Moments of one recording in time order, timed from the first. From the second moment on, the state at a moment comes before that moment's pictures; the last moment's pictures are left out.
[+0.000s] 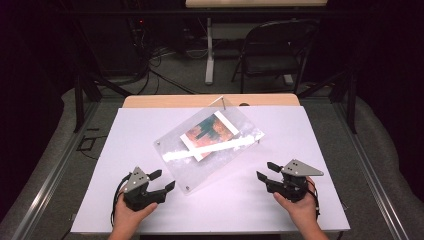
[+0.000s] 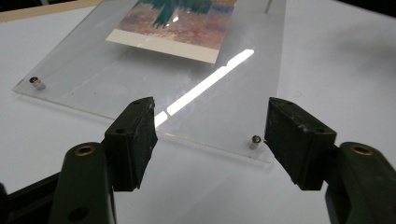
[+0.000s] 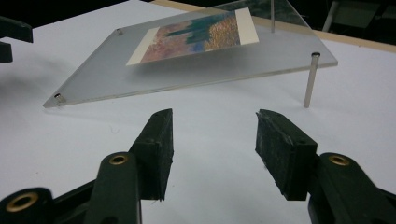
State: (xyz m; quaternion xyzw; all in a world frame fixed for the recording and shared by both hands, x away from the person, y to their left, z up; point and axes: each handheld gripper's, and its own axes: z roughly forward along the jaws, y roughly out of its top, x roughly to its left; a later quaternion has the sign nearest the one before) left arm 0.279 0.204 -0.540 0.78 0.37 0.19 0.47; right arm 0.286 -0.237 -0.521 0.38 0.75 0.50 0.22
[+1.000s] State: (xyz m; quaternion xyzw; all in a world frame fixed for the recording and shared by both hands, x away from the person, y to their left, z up) left arm 0.285 0.201 -0.540 0.76 0.41 0.17 0.47; right arm 0.303 -0.240 -0.532 0.41 0.75 0.47 0.20
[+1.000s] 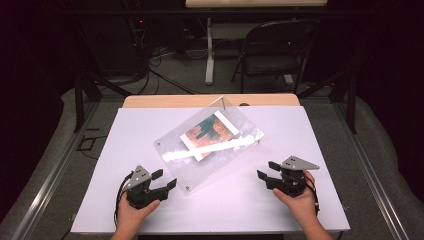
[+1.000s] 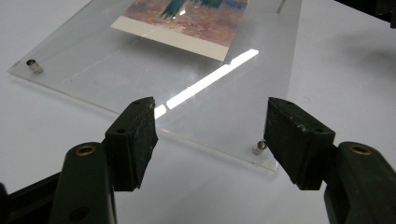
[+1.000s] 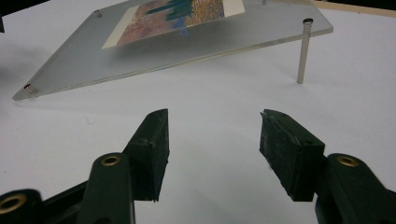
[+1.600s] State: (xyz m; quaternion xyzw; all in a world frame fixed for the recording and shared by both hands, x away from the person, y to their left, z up) left arm 0.312 0.178 -0.500 0.75 0.40 0.16 0.49; right arm 0.345 -0.240 -0.514 0.39 0.77 0.45 0.22
